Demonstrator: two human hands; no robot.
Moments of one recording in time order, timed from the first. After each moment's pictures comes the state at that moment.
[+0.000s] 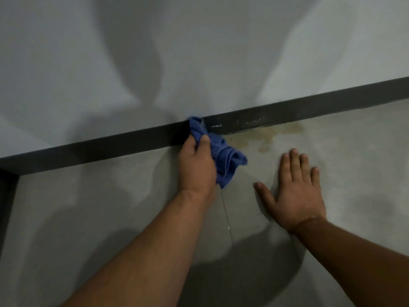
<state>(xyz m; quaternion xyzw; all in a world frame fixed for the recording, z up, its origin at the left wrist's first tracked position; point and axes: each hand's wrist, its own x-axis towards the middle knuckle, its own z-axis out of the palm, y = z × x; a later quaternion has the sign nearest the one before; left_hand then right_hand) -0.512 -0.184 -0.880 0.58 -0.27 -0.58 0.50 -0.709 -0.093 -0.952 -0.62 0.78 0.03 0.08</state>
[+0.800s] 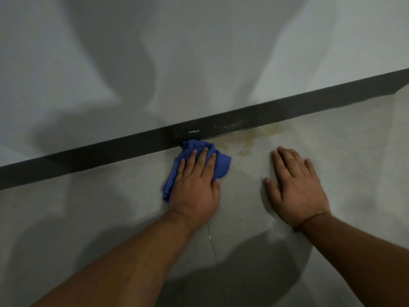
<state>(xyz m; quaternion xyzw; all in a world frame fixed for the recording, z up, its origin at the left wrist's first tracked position) -0.514 -0.161 -0.944 0.55 -0.83 -0.14 0.03 -0.766 -0.099 -0.951 -0.67 0.74 0.01 0.09</state>
